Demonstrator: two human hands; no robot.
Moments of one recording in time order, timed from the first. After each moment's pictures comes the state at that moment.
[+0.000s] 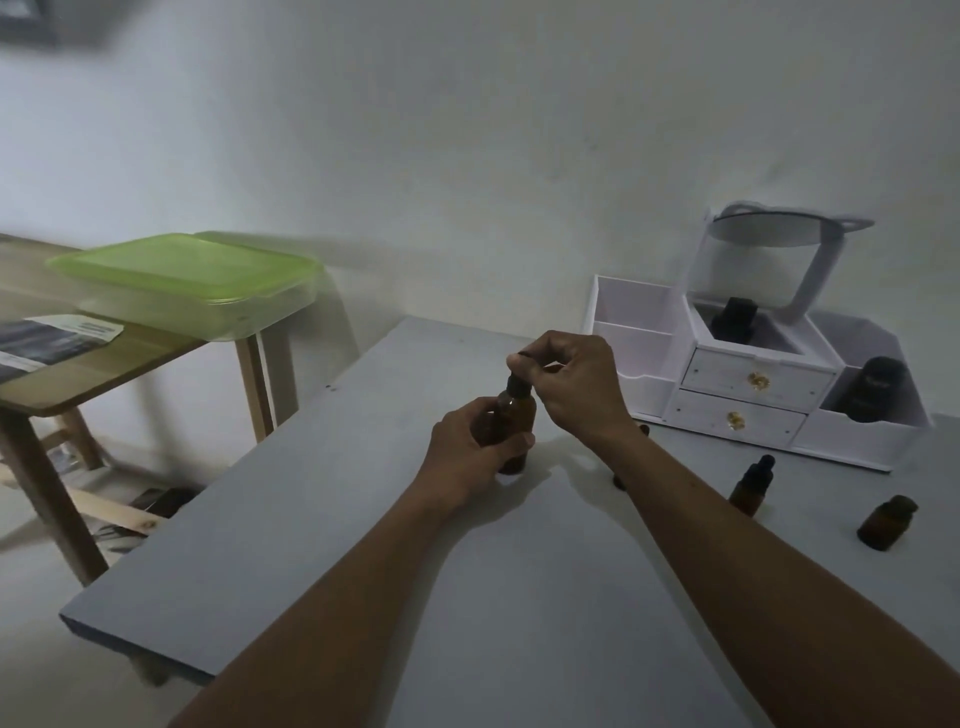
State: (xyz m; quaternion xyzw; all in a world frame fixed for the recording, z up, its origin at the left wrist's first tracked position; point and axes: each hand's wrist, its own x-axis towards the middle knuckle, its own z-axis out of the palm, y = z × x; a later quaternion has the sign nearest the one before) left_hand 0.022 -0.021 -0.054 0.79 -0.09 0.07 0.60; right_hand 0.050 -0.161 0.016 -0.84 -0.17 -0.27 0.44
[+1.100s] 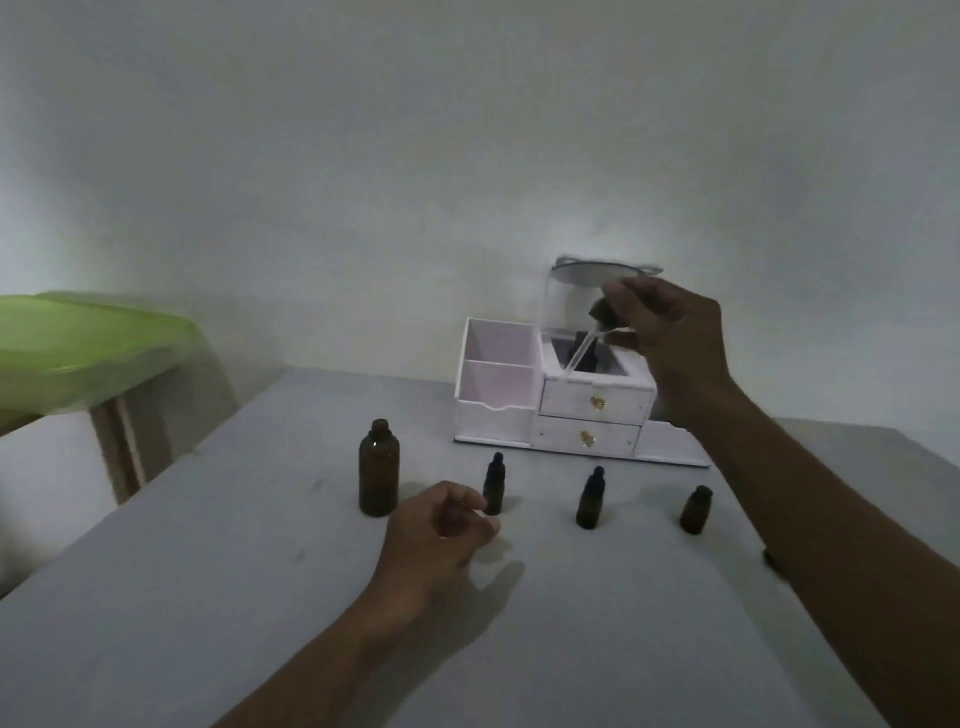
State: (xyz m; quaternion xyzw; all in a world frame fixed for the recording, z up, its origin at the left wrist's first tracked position) left_hand -0.060 -0.106 -0.033 0.78 -0.10 -0.01 0.62; right_hand -0.037 -0.331 0.131 -0.73 -0.09 -0.35 0.59
